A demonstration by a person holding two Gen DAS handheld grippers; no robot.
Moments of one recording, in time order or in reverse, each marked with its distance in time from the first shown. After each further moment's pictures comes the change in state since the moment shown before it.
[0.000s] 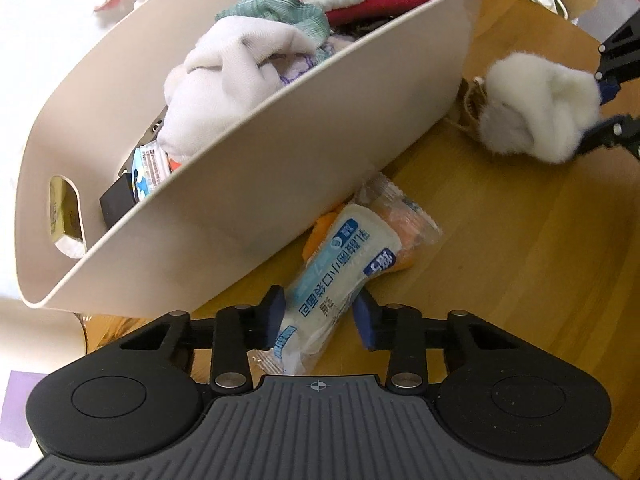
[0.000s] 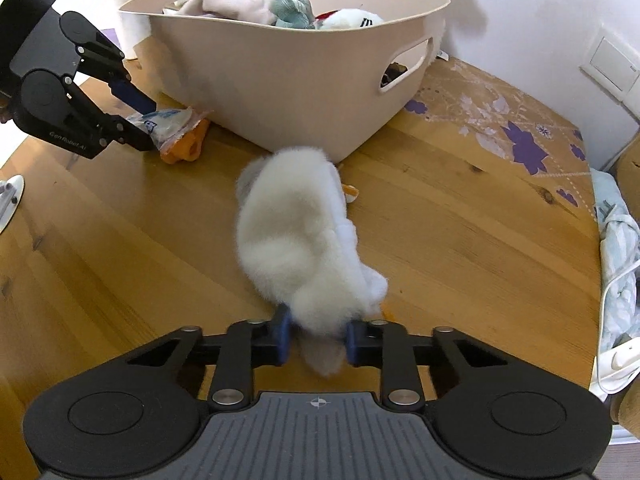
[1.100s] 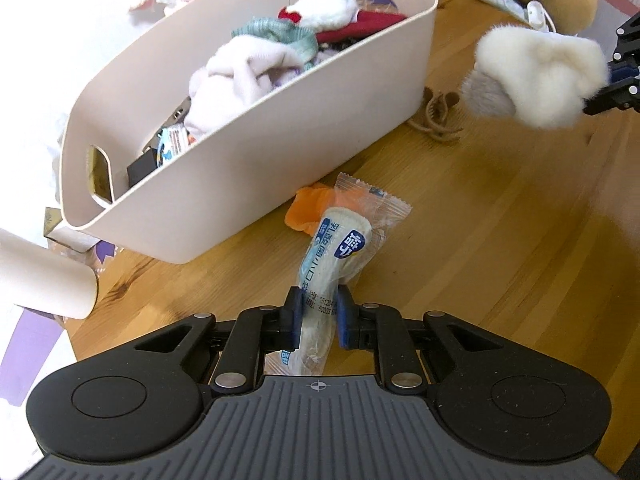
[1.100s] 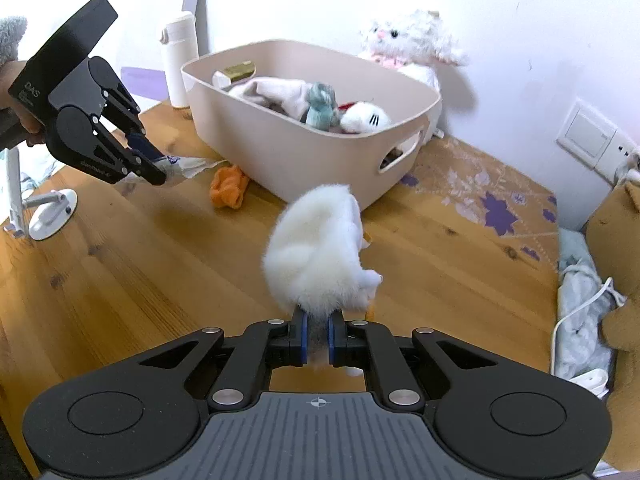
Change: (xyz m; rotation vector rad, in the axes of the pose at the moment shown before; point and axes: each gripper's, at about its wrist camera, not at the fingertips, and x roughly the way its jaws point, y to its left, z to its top) left arm -0.055 -0.014 -0.018 -0.091 -0.005 0.018; right arm -0.081 0.004 -0.015 -0.086 -0.192 0.003
